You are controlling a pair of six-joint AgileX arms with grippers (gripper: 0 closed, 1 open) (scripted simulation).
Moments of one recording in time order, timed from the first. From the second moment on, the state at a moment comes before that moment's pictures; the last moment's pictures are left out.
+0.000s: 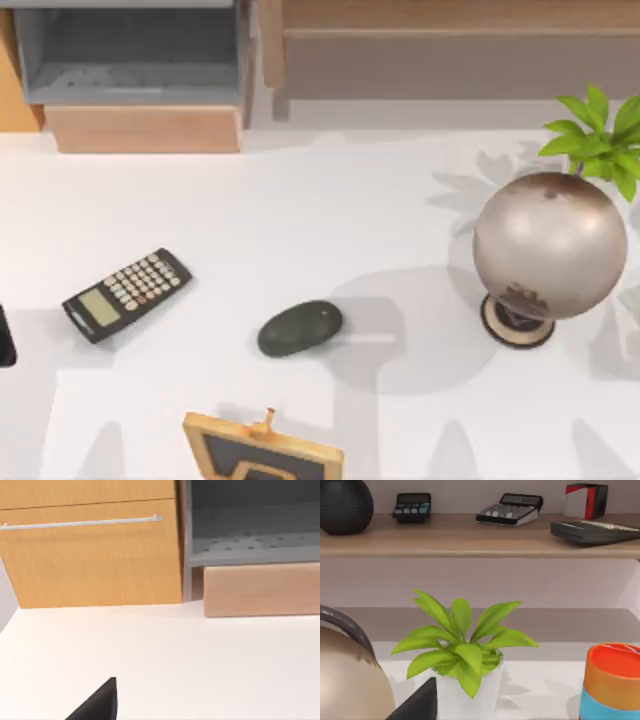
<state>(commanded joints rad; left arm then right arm) 0.08 0.22 0.17 -0.15 0.00 0.10 0.00 0.00 0.00 0.00 0.00 0.00</state>
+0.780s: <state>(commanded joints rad) 0.41 1.42 0.90 -0.78 0.00 0.51 0.00 0.00 0.00 0.00 0.00 0.00</state>
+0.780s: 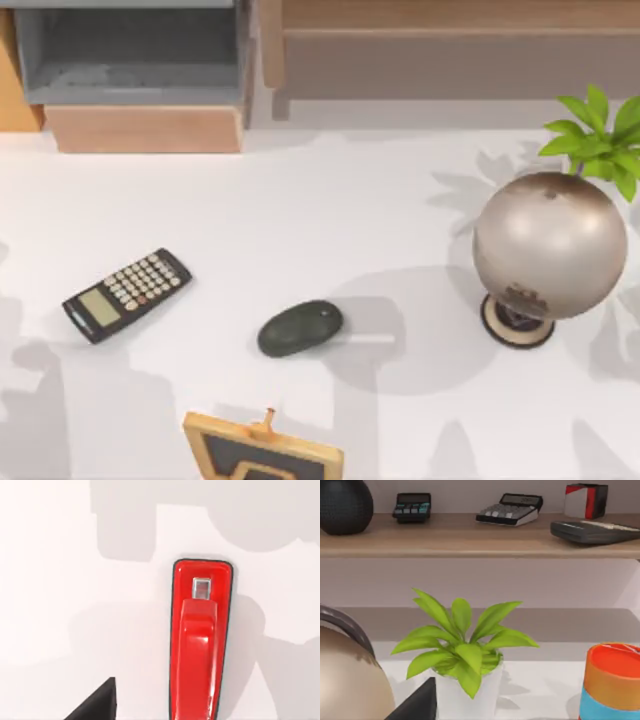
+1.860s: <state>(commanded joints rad) 0.49 1.79 0.99 -0.76 0.00 0.62 0.00 0.00 0.00 0.00 0.00 0.00</state>
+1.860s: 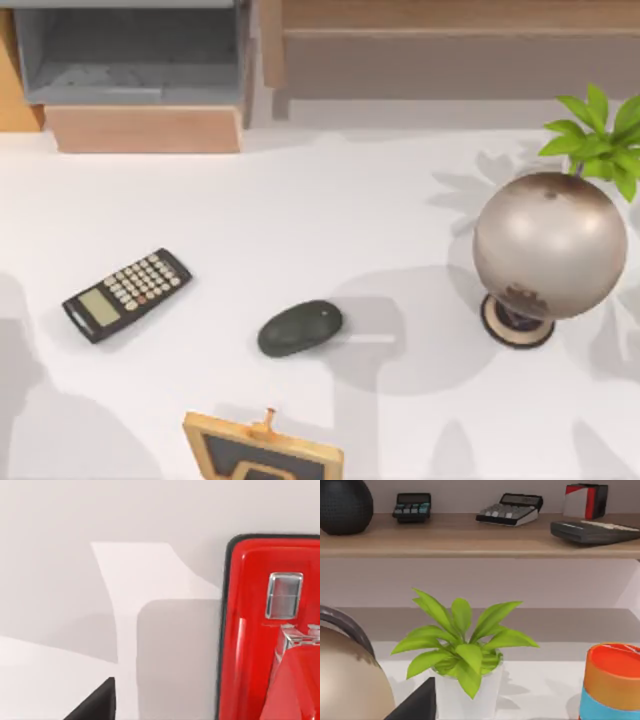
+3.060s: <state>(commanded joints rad) 0.50 1.80 0.97 -0.74 0.00 0.62 0.00 0.00 0.00 0.00 0.00 0.00</state>
